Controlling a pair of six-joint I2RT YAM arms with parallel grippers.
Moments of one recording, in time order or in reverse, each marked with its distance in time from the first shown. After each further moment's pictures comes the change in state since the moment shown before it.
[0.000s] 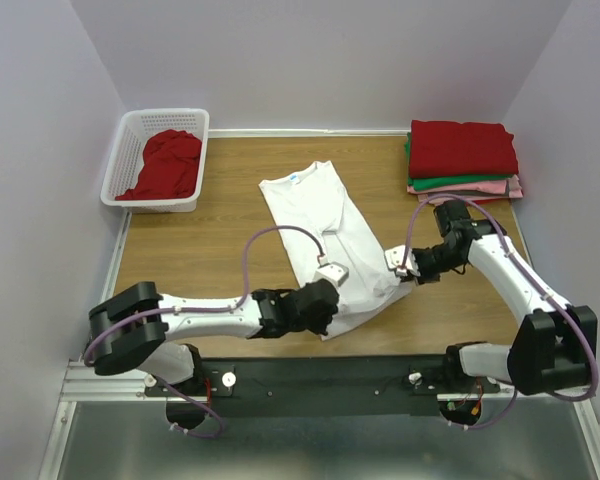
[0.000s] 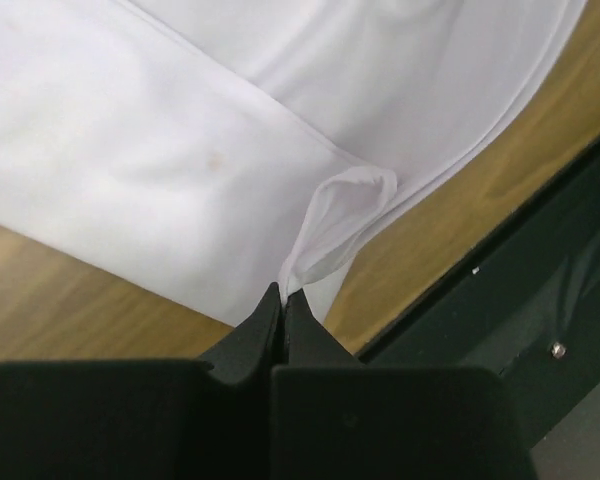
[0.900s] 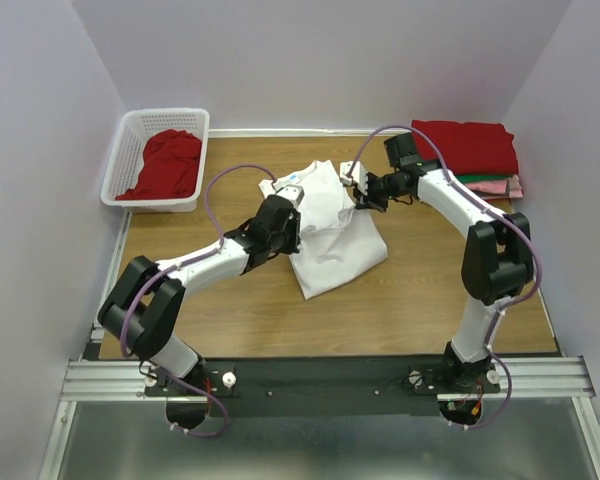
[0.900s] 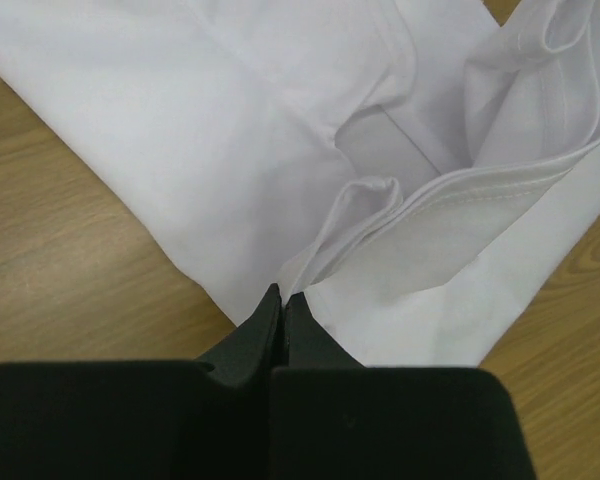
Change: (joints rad) left arm 0.618 0.074 0.153 0.099 0.157 0.262; right arm 0.158 0.597 0.611 0.399 0.028 0.575
